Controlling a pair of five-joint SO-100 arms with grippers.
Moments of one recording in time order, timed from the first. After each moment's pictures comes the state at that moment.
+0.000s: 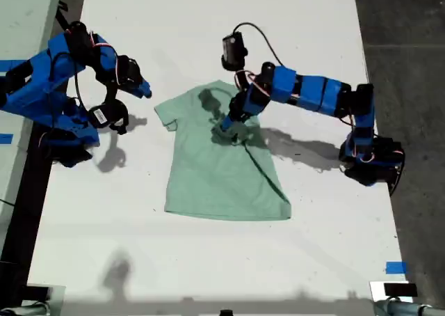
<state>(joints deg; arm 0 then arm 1) -36.4 121.0 105.6 91.6 19.4 20.2 67.1 56.5 80.5 -48.8</state>
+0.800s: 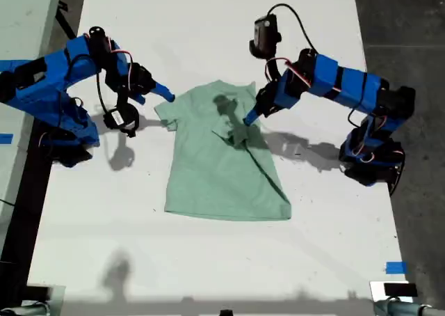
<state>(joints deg) -36.5 112.7 107.5 90.3 17.8 19.5 91.6 75.9 85.3 -47.5</state>
